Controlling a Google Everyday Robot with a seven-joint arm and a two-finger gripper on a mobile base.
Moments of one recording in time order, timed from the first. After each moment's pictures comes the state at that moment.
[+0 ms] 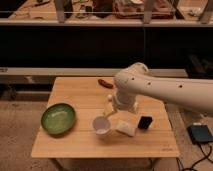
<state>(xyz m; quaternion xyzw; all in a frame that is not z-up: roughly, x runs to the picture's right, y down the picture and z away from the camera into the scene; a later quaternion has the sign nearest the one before) 0.064 0.110 0.695 -0.14 -0.28 -0.75 0.59</state>
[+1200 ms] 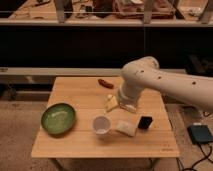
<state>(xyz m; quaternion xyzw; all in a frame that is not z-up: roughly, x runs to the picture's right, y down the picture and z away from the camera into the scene) 0.091 0.066 0.662 -0.09 -0.29 -0.72 0.62</state>
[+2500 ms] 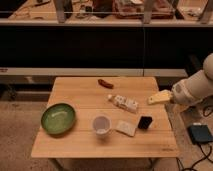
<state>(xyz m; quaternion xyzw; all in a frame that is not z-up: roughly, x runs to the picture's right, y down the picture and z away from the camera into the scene) 0.242 0.070 0.585 -0.05 -0.32 -0.60 0.73</state>
